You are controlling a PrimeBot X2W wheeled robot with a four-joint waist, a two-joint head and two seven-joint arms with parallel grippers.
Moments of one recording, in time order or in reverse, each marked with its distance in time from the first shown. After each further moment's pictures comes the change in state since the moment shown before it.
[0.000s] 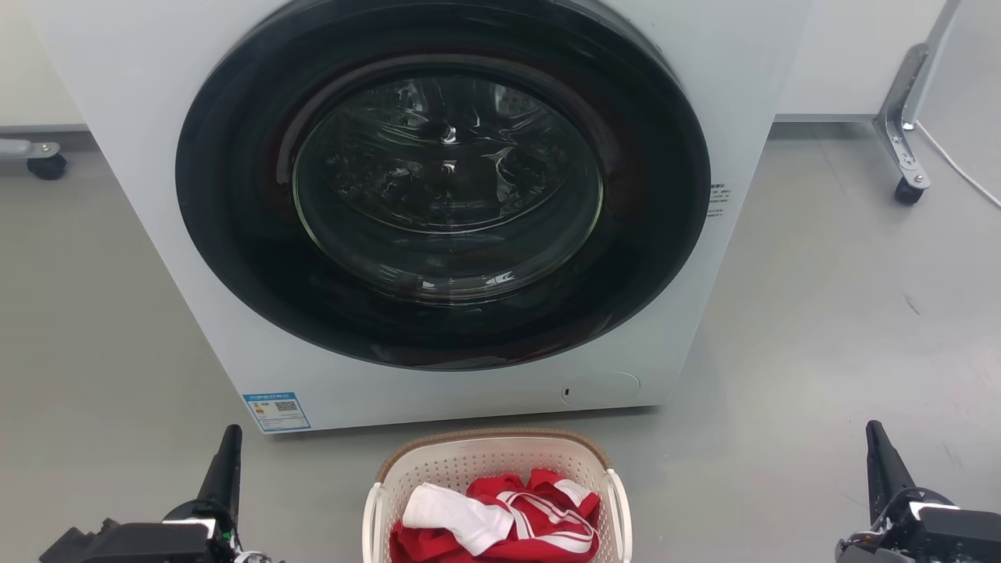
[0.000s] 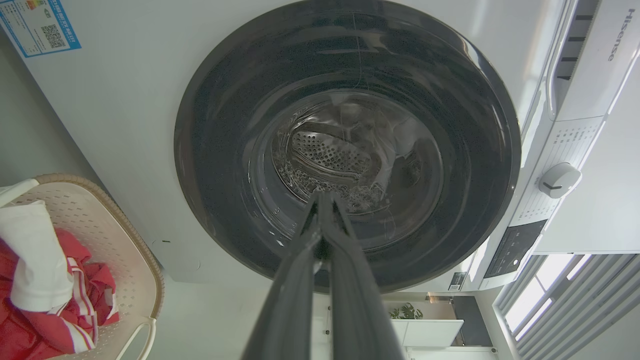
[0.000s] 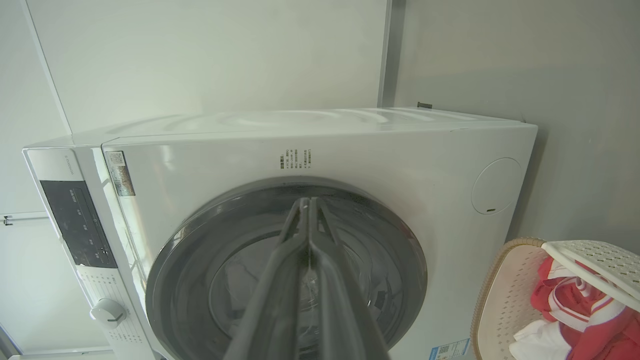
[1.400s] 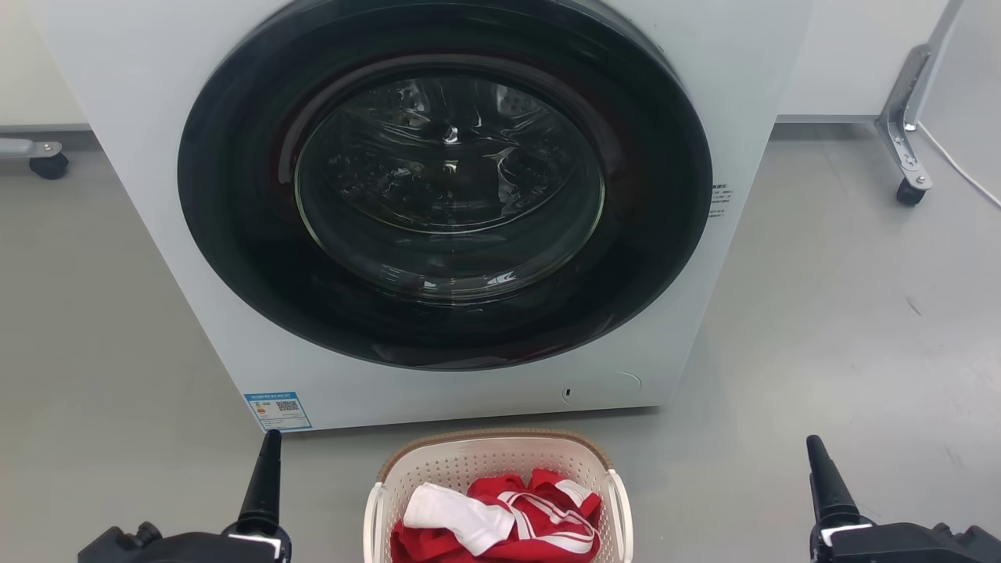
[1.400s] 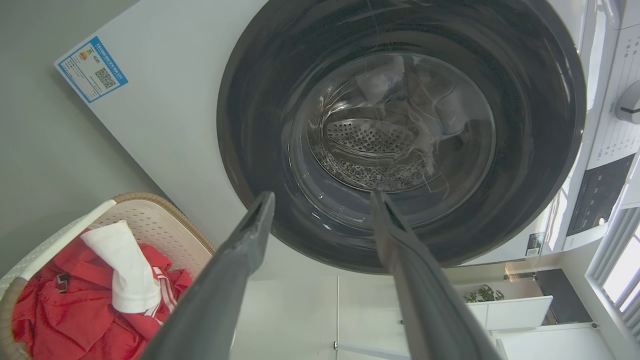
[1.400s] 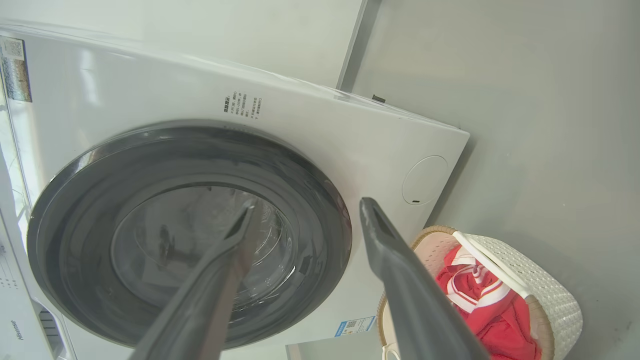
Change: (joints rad) left arm 0.052 -0.010 -0.103 -0.046 0.237 0.064 -0.109; right arm 0.042 0.015 0.144 0.003 -0.243 -0.069 -0.108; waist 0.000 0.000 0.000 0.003
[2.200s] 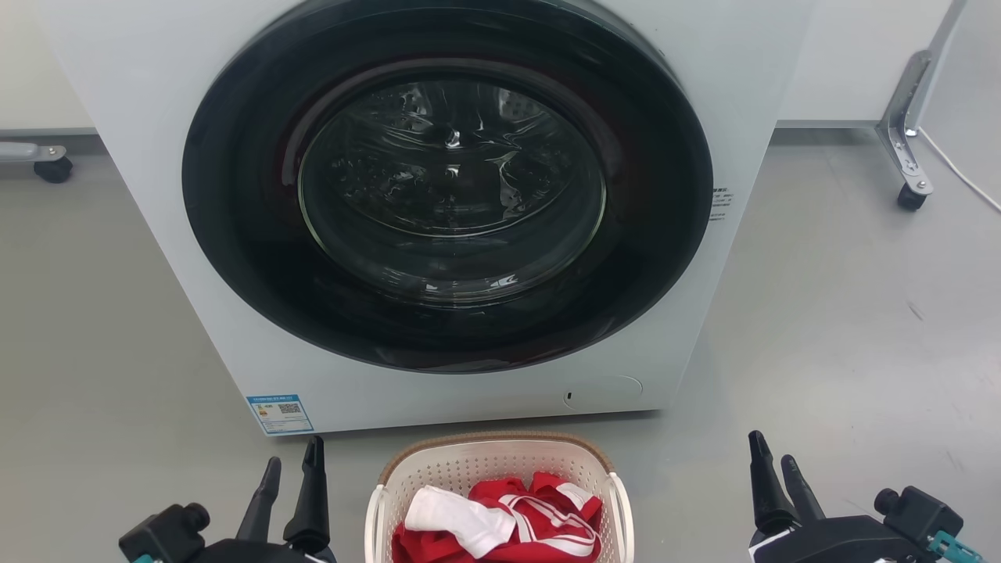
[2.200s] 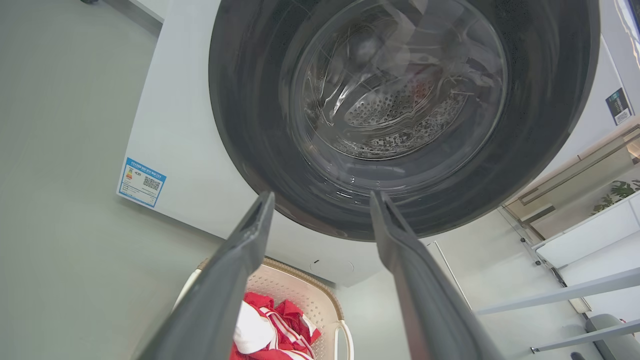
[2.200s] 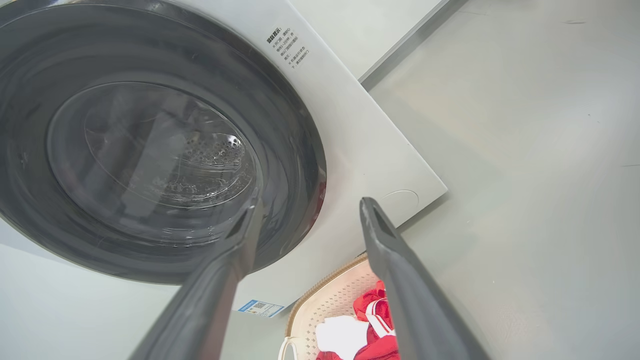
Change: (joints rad) left arm 0.031 0.035 -0.124 -0.069 0.518 0.069 -0.090; right arm 0.000 -0.016 0.147 -0.031 -0.463 -0.062 -0.092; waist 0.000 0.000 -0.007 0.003
